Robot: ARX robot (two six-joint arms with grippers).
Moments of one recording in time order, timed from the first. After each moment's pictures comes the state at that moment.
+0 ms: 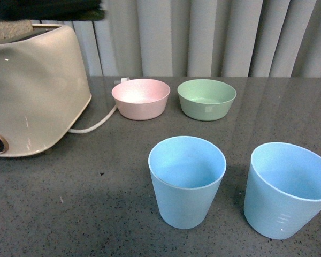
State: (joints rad) left arm -0.23 1.20 0.80 0.09 0.37 0.07; right arm 0.00 0.00 0.01 0.00 0.00 0.01
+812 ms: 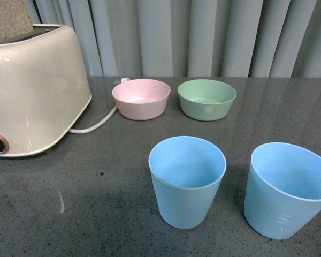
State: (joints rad) left arm 0.00 0.62 0.20 0.41 0.00 -0.01; right arm 0.00 0.00 0.01 0.00 0.00 0.01
